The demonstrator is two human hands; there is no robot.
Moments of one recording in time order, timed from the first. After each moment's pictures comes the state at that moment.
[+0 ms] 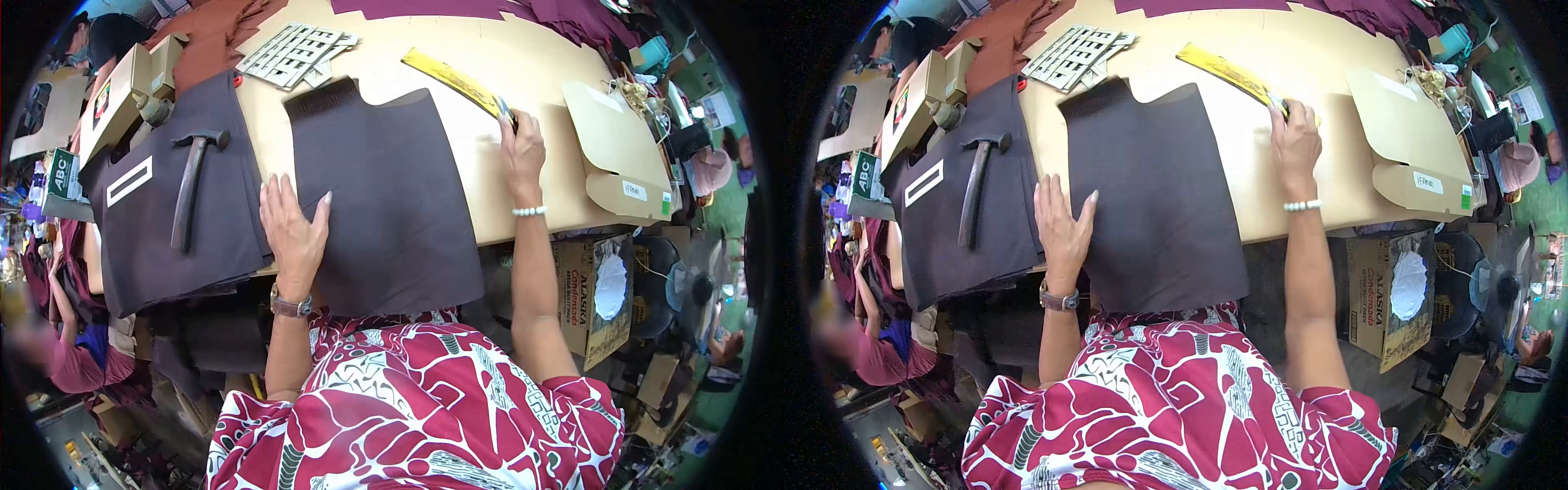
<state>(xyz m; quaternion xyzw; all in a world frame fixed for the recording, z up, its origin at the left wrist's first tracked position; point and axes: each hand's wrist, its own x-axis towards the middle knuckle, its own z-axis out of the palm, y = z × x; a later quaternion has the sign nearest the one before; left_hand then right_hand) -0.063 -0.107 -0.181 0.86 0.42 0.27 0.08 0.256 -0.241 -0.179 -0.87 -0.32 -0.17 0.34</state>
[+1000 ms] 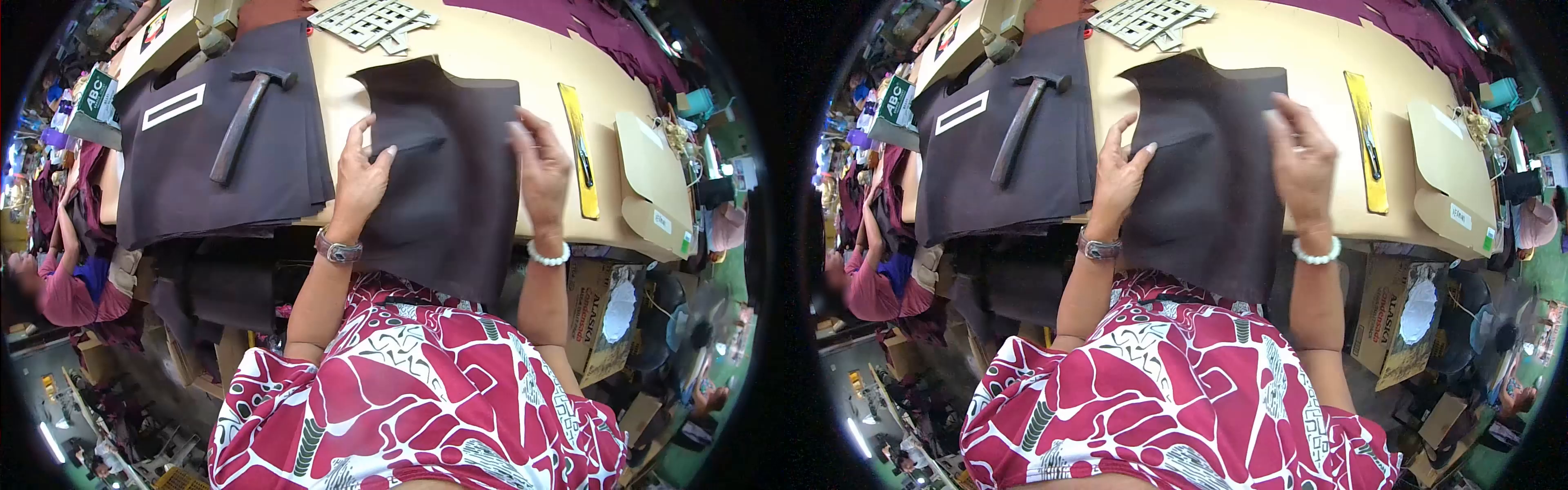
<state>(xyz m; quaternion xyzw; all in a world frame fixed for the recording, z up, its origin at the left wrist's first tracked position) -0.054 -0.099 -0.174 0.64 0.37 0.34 0.58 0.132 -0.228 -0.121 -0.70 -0.42 0.04 0.57</state>
